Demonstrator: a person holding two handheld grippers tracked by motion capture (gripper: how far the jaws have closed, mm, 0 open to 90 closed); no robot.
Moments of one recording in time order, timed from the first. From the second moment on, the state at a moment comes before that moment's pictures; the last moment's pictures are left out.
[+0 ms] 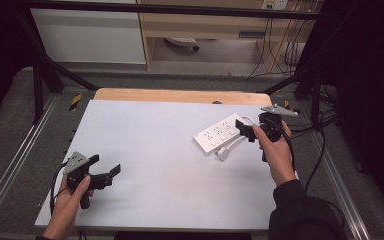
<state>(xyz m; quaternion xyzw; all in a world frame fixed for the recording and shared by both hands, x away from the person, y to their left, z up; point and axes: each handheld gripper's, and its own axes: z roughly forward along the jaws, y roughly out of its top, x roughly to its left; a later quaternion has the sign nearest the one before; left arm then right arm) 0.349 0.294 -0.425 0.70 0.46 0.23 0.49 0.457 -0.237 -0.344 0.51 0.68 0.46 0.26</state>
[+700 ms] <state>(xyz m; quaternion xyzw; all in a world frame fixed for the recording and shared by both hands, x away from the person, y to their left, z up) 0.349 0.294 -0.426 0.70 0.46 0.23 0.49 0.415 -0.253 -0.360 0.50 0.68 0.47 0.26</state>
